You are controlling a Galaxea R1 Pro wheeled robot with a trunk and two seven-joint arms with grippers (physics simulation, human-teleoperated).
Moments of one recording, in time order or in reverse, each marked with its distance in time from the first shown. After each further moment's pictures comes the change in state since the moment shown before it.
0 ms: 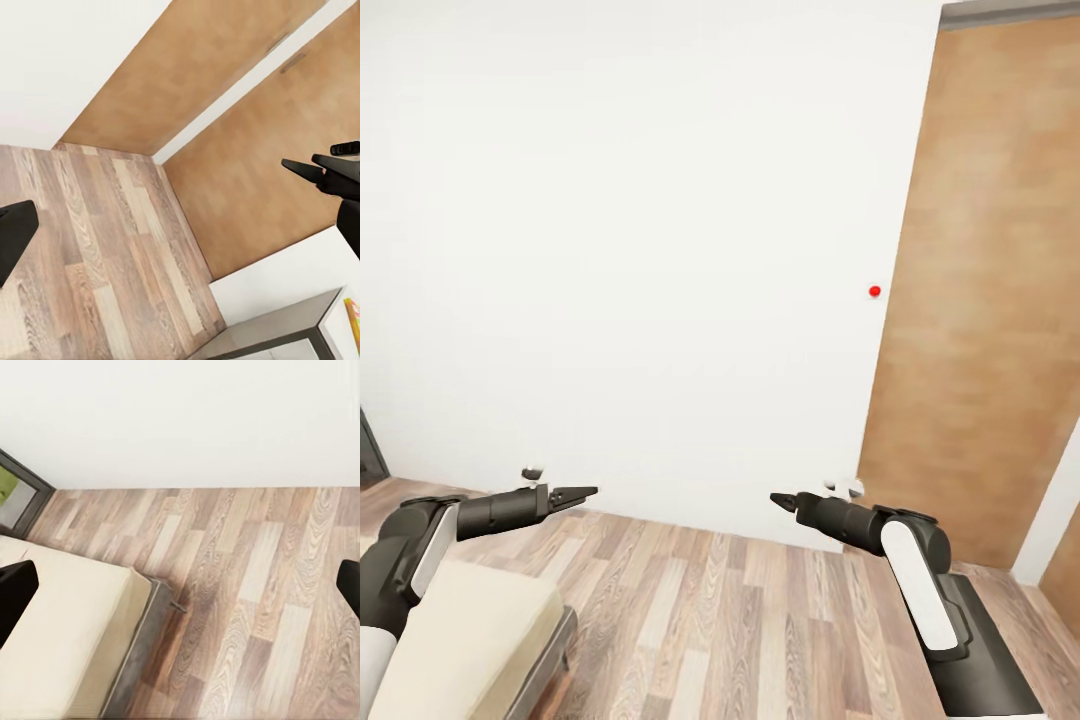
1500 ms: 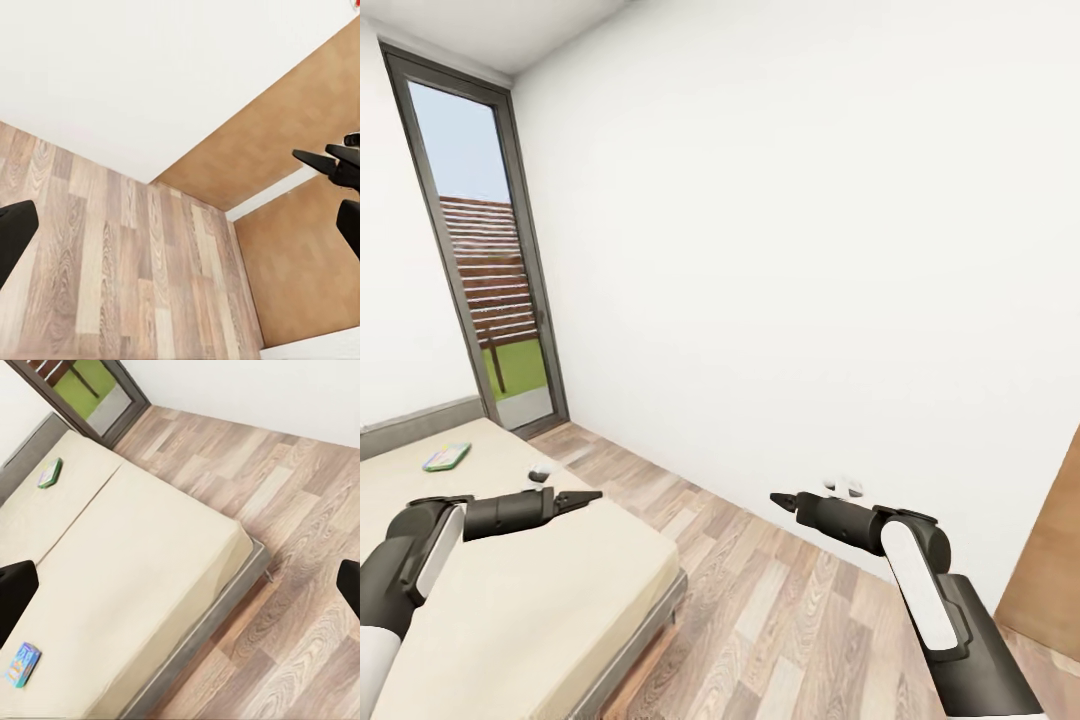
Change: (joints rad) left arm 0.000 -0.003 -0.030 0.000 0.001 0.000 0.029; right arm 0.000 0.000 0.000 0.000 0.000 0.000 0.001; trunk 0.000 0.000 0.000
